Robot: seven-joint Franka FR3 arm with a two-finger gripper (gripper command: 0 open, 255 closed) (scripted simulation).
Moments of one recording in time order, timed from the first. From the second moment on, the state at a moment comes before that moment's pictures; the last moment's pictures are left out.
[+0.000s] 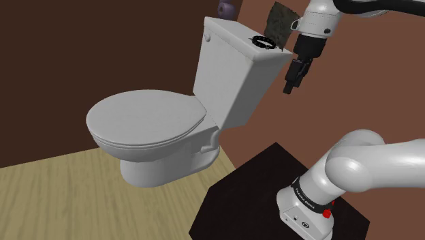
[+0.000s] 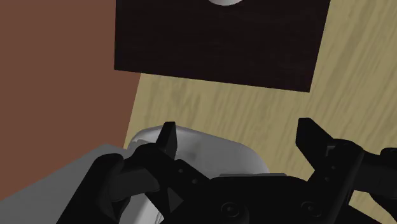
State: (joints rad) arm 0.00 -0.82 0.00 -2.44 0.00 1.46 -0.15
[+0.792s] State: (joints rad) arm -0.03 -0.51 -0.12 -2.17 0.04 1.59 -0.22
